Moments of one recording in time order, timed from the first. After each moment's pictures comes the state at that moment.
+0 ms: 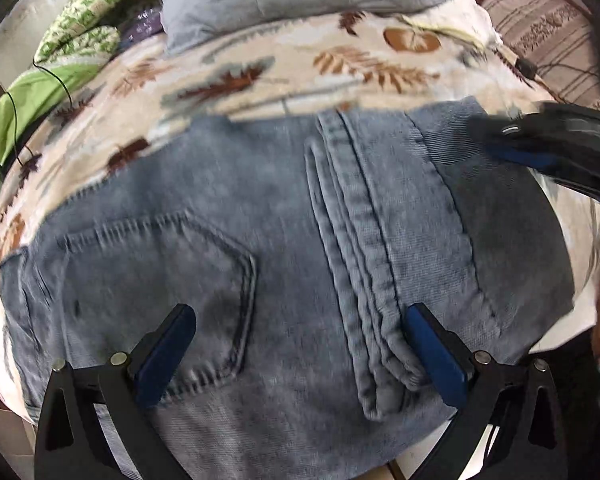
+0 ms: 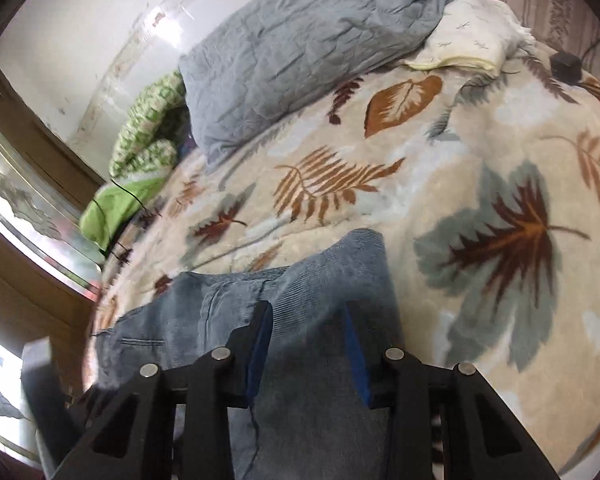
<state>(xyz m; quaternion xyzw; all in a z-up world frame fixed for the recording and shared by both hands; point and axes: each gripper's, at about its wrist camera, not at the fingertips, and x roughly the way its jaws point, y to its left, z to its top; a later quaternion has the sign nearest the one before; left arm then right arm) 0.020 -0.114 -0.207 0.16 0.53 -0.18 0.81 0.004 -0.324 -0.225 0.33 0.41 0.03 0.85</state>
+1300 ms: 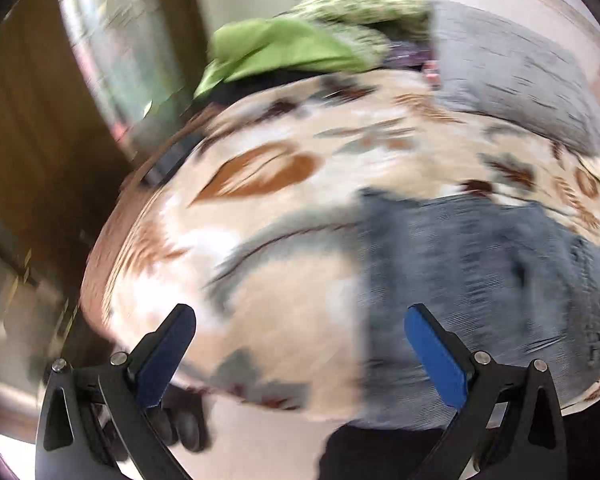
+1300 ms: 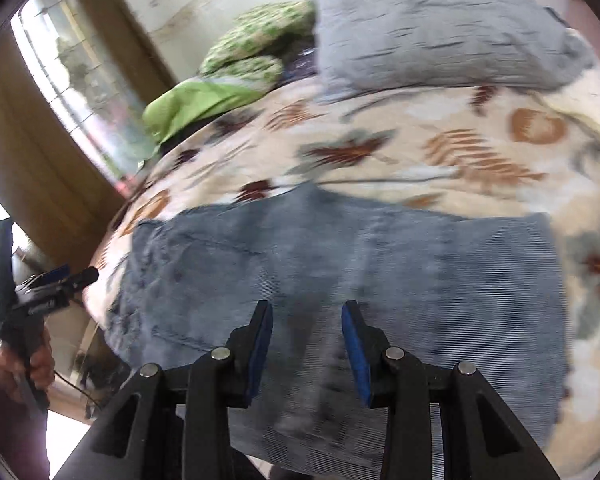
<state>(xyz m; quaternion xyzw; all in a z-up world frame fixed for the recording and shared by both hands) 0.014 0.196 -0.141 0.02 0.46 0.06 0.88 -0.021 -0.171 -0.182 0.18 0.41 0.18 0.88</state>
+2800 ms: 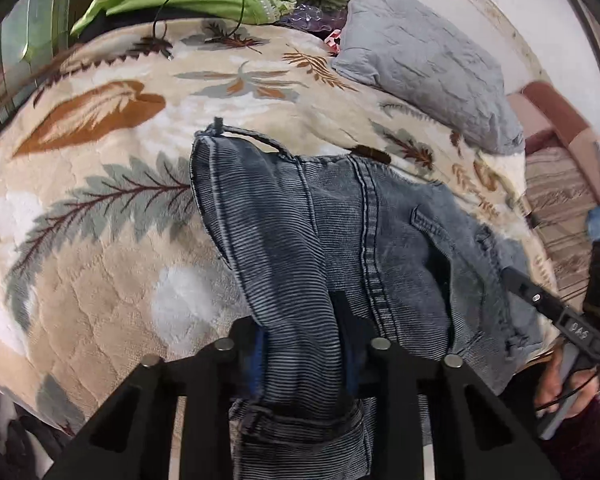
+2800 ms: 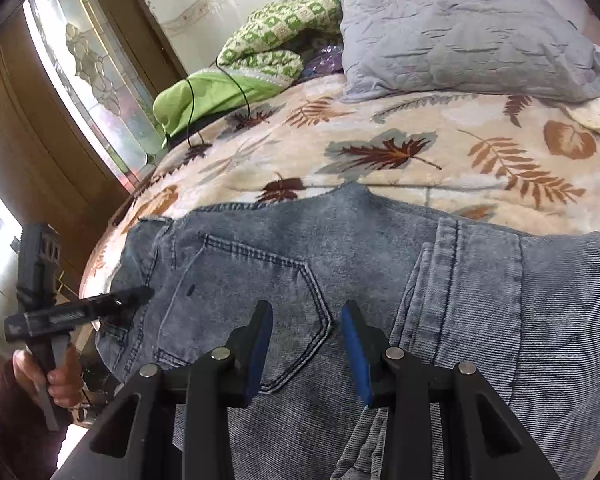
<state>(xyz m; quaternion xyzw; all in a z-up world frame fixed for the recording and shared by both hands) 0.063 0.150 -0.201 -0.12 0.50 -0.19 0.83 -0.001 -0.141 -0.189 0.18 0.39 0.16 0.89</state>
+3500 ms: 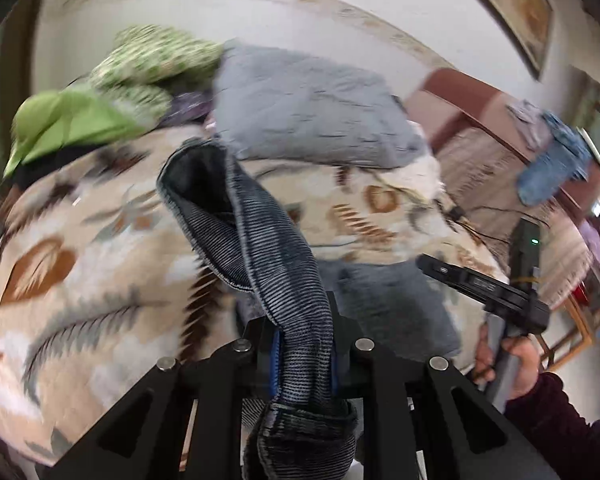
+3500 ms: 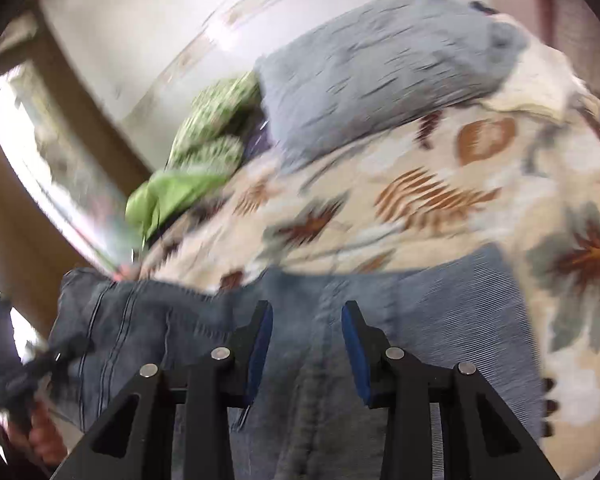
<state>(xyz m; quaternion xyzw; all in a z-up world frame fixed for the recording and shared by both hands) 0.010 0.037 -0.064 -0.02 0.38 -0.31 0.87 -0.032 -0.258 -0.171 0.32 0.29 0.06 0.90</state>
